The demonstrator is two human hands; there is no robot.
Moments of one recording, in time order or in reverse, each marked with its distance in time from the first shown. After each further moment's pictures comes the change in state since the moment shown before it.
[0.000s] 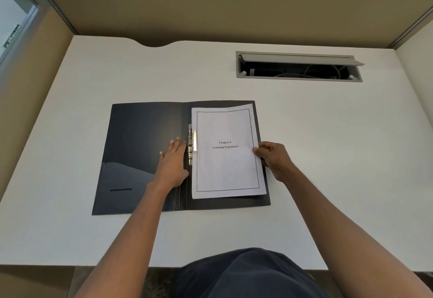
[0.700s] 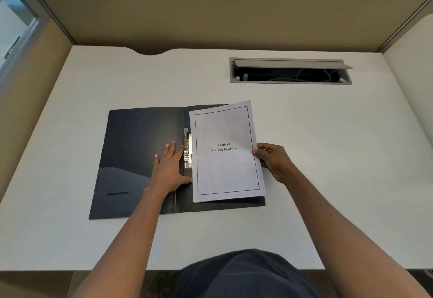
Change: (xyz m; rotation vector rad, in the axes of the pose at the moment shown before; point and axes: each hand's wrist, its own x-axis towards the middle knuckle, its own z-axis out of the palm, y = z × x) left_hand -0.002 -0.007 0.009 0.044 0.050 0.021; right_hand -0.005 0.000 -0.020 0.092 -0.079 -0.043
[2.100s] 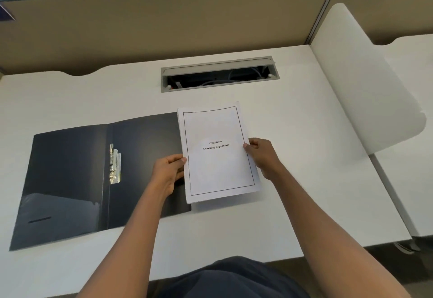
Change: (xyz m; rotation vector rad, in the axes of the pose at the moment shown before) left_hand 0.023 0.239 0.066 -1.354 0.016 -0.396; right_hand -0.022 -0.021 -0.201 -0.168 0.124 -0.109
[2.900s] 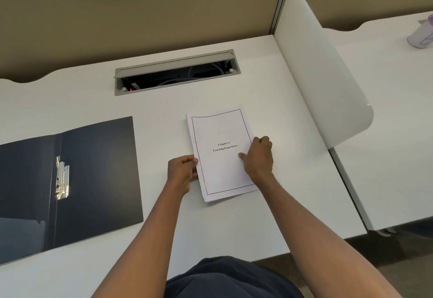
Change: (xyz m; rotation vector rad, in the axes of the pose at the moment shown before) left_hand -0.014 -0.045 0.176 0.094 0.014 -0.055; right_hand 0.021 0.039 -0.104 -0.903 0.365 0.002
